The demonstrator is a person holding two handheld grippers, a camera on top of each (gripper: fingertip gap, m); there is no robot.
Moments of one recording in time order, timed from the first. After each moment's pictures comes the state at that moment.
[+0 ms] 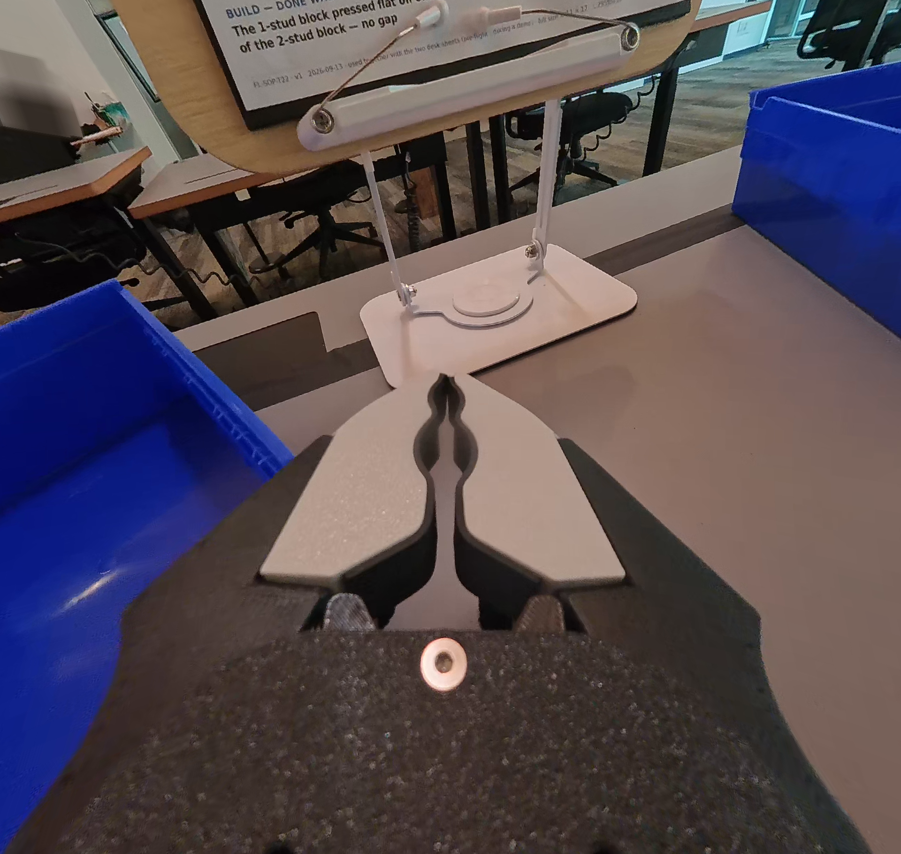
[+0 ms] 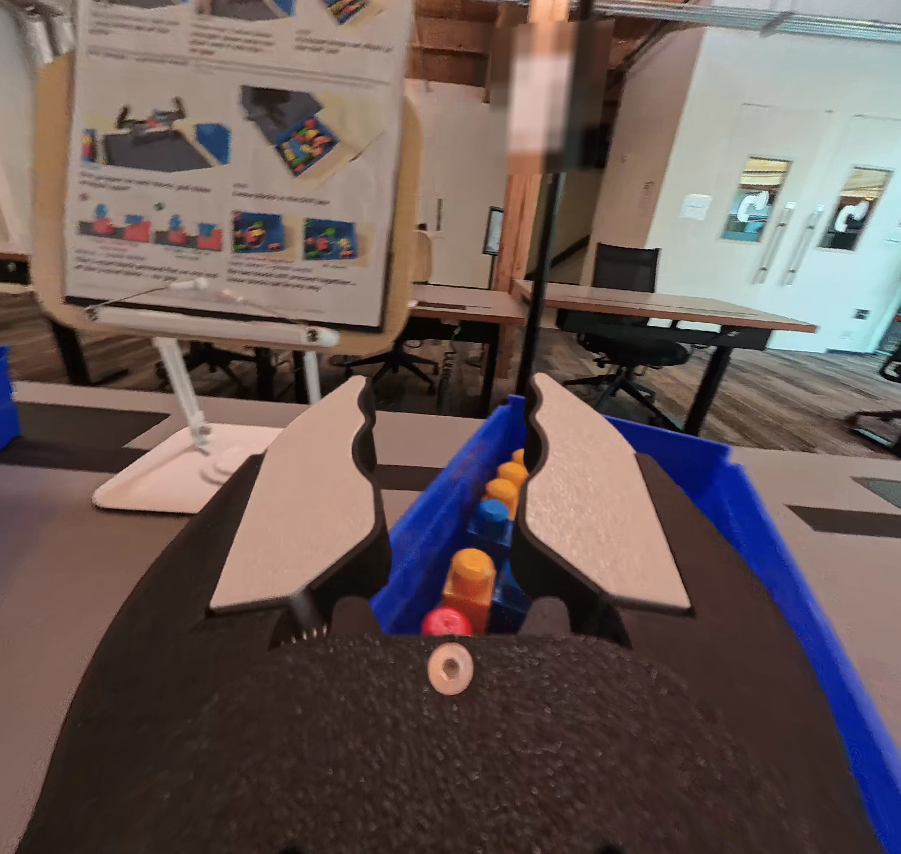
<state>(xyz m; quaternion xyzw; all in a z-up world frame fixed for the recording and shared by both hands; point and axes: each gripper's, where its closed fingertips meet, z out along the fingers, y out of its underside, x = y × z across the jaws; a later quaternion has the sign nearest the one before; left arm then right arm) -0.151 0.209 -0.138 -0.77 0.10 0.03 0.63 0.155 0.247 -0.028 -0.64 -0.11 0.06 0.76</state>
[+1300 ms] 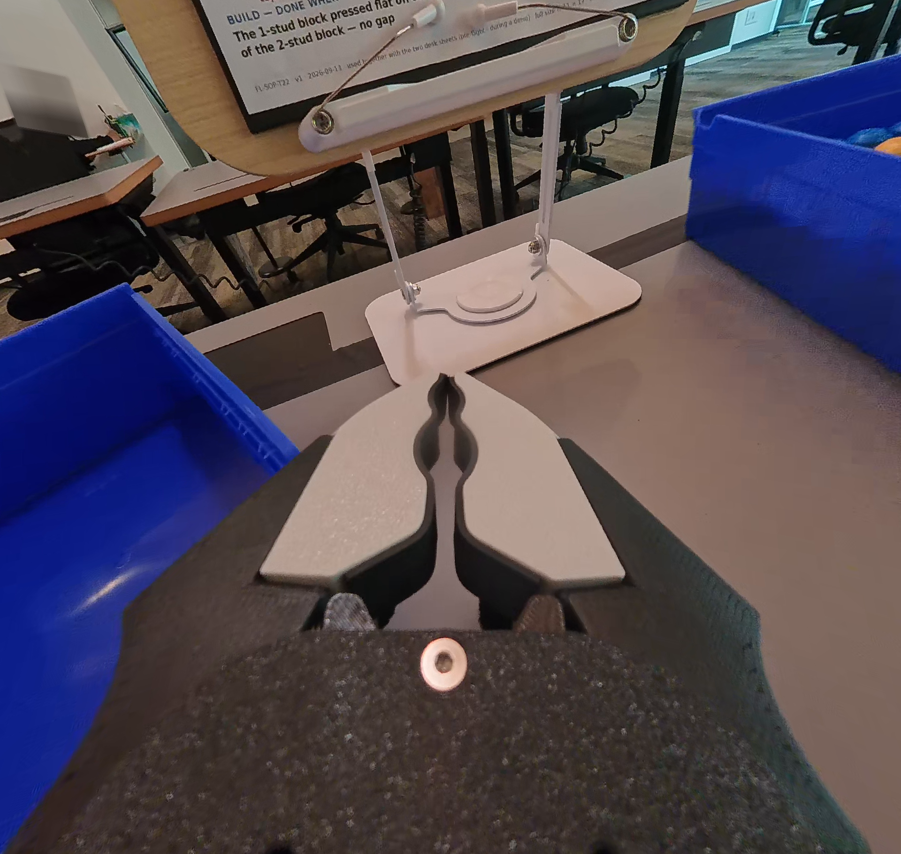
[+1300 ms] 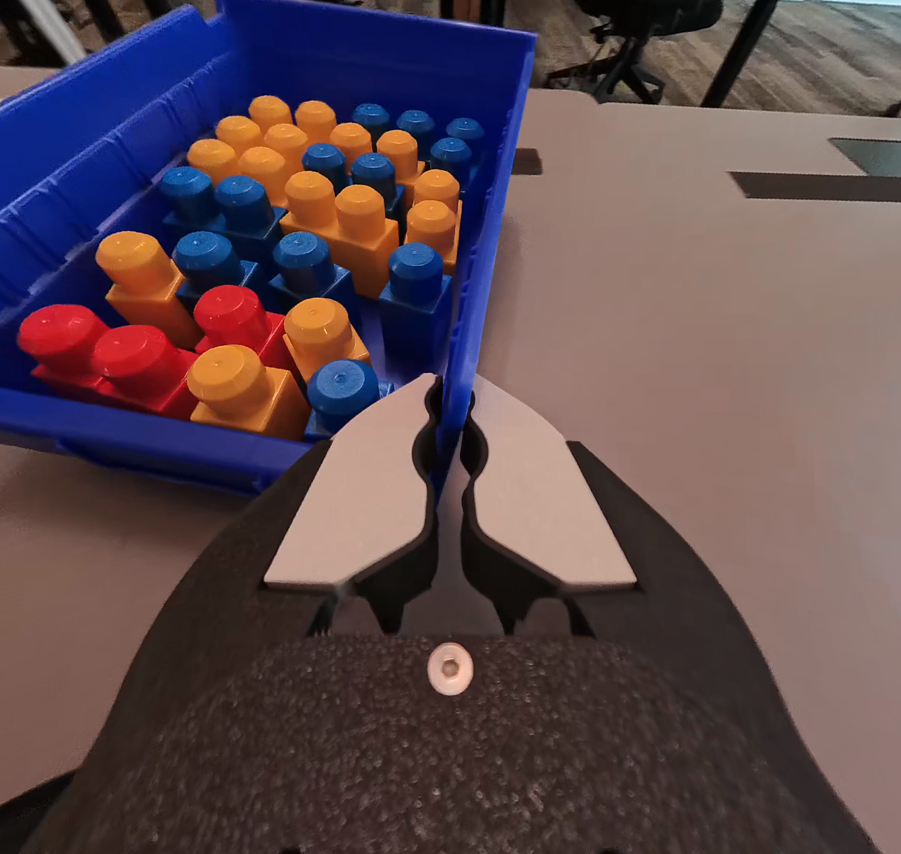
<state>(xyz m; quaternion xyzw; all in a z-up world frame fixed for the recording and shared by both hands) -0.151 0.206 -0.139 -0.77 0.11 0.04 0.63 0.283 0.217 -0.174 -0.84 -0.09 0.02 0.53</state>
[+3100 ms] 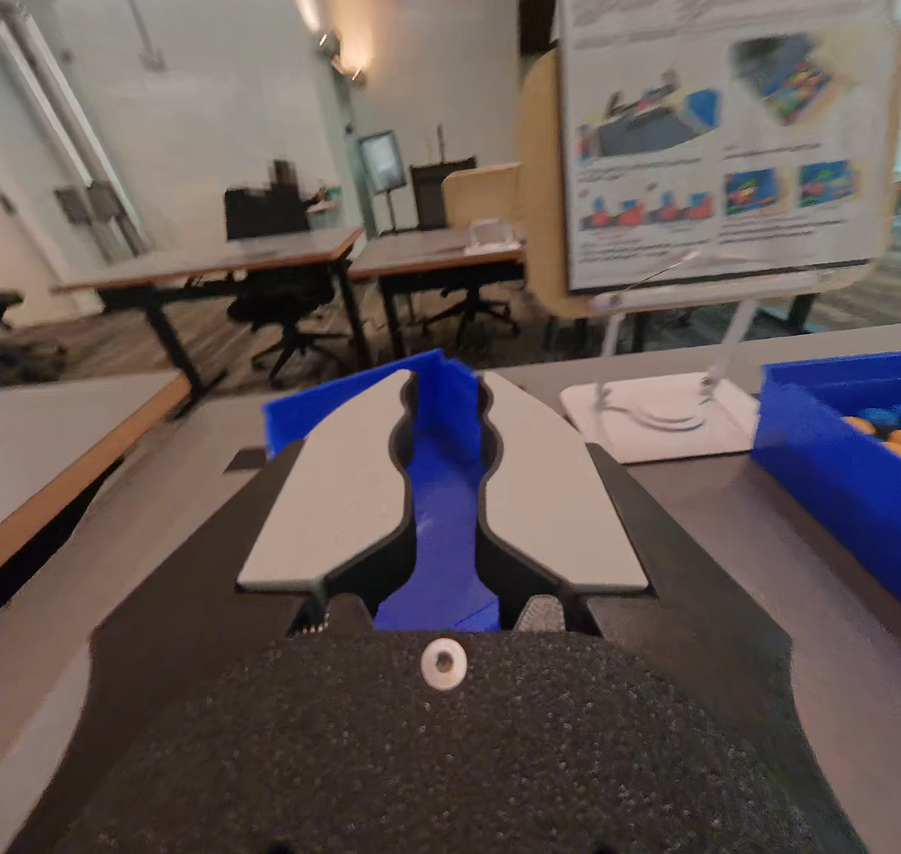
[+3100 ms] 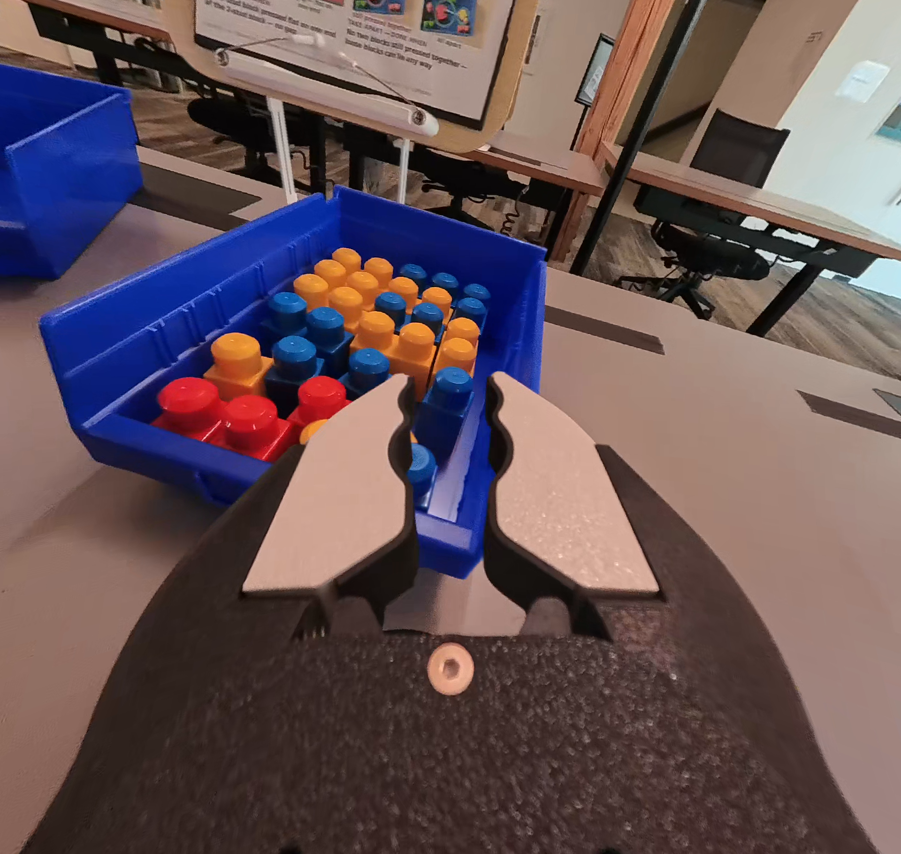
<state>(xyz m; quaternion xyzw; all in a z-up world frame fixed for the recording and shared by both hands) -0.297 0.103 -0.008 -0.70 -0.03 0.11 0.70 0.158 0.122 -0.108 -0.73 -0.23 0.05 0.64</state>
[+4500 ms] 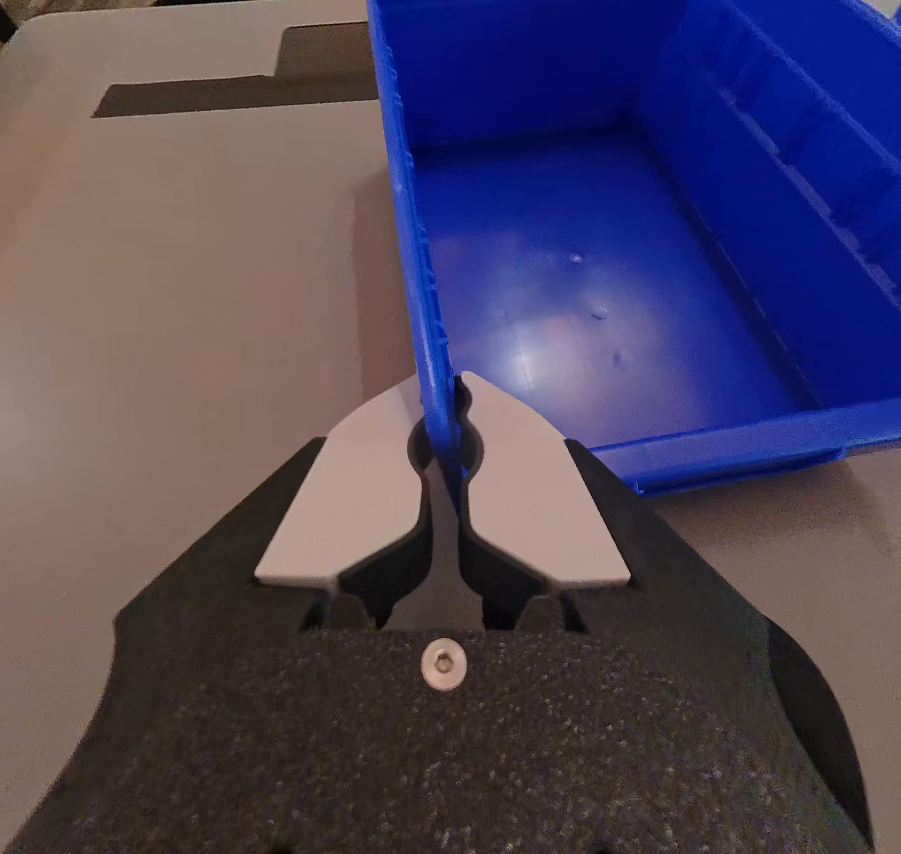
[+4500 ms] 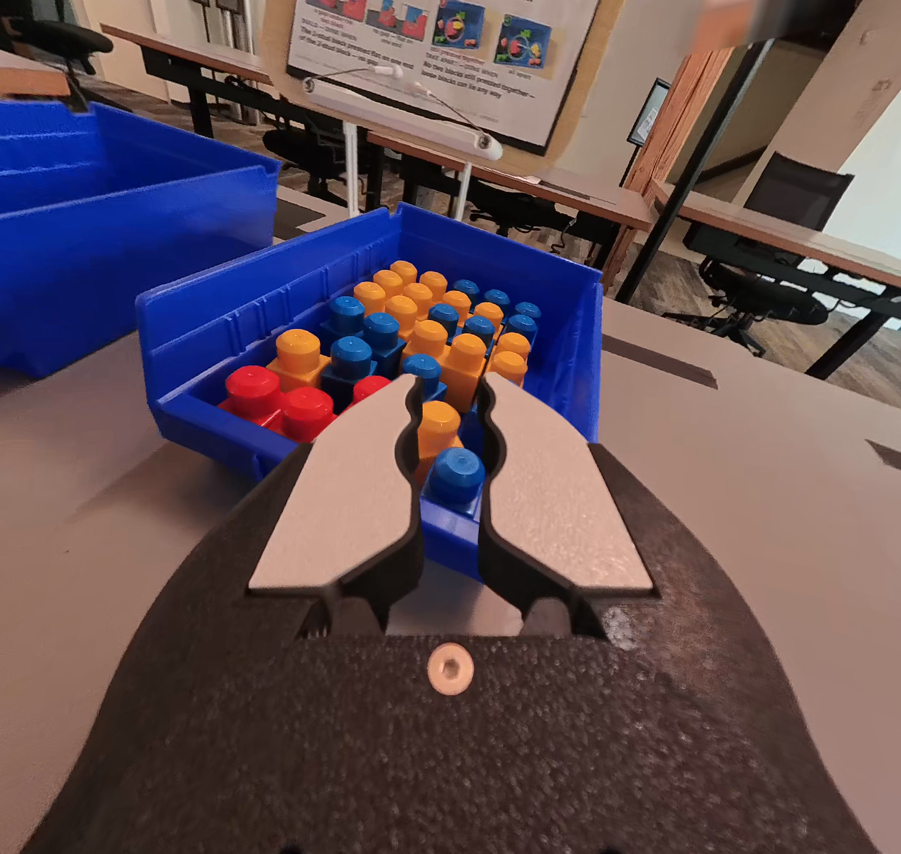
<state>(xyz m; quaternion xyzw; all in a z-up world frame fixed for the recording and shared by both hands) -0.303 0.027 -0.182 -0.87 -0.06 0.05 0.48 0.136 0.109 -0.115 -0.70 -0.27 0.09 0.65</state>
